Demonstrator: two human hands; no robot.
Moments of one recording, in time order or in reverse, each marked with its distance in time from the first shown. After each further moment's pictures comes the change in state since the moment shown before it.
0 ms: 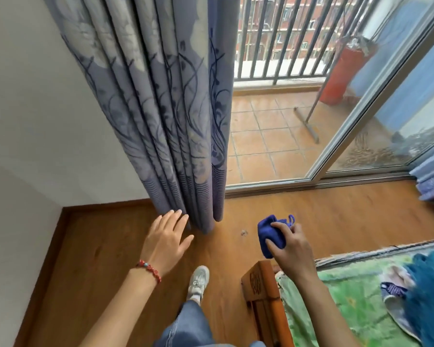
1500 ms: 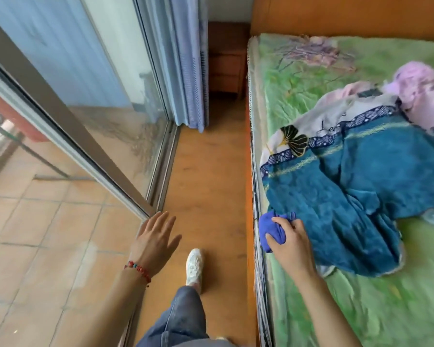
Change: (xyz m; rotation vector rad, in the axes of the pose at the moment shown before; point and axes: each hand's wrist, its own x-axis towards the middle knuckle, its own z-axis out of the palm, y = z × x) left_hand 0.557 0.437 0.153 -0.043 -0.331 1.255; right_hand 0.176 0.282 -0.185 0.116 0.813 1.205
